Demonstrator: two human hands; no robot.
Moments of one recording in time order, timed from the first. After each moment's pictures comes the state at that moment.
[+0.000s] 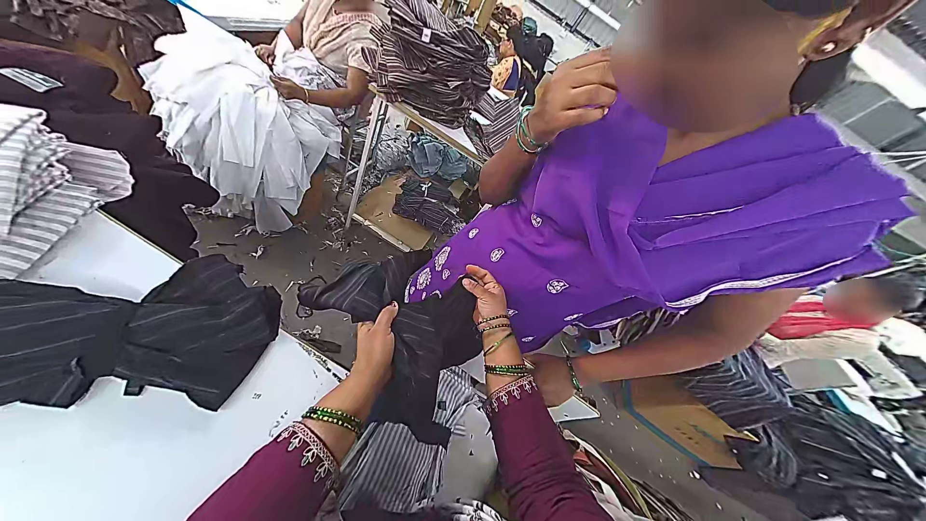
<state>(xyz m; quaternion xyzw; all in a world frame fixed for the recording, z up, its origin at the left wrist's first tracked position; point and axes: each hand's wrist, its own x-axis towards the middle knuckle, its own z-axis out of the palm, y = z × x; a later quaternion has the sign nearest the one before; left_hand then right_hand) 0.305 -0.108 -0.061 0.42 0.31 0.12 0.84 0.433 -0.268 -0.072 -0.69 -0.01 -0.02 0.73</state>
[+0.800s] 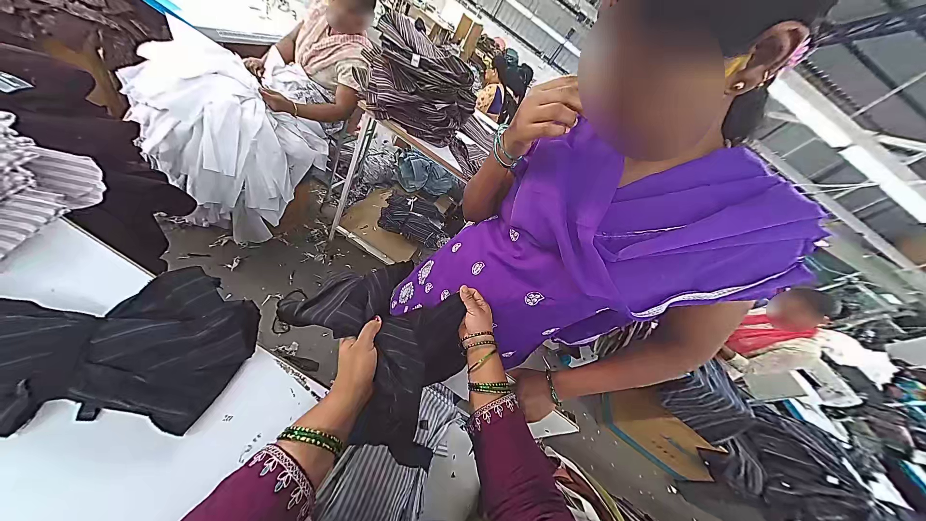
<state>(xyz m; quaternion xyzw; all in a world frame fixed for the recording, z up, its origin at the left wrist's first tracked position) 0.305 -0.109 -0.065 0.42 0.30 0.13 0.85 0.431 -0.270 -0.074 -0.68 0.02 -0.07 0.73</state>
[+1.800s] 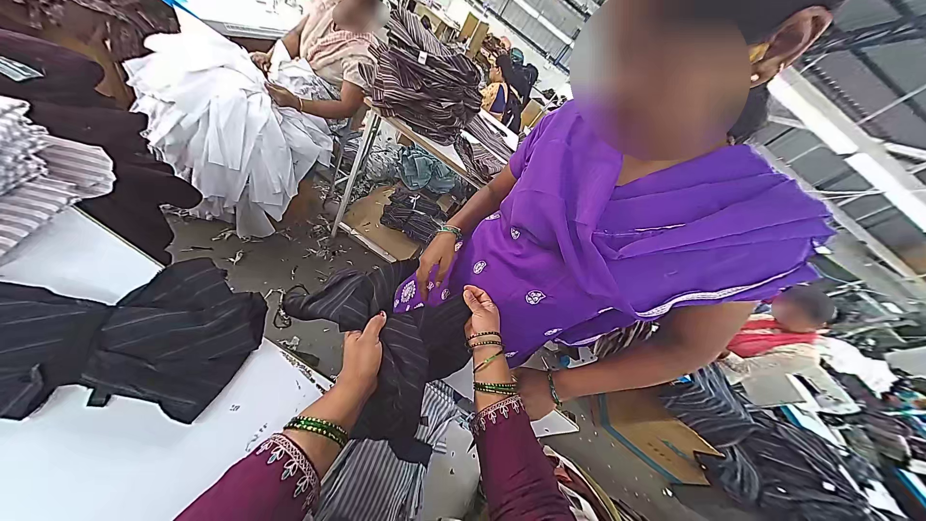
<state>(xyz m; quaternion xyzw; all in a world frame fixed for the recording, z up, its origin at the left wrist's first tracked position) 0.306 -0.108 -0.061 0.43 0.31 0.12 0.84 0.429 -0.278 -0.073 -0.69 0.04 -0.07 0.72</state>
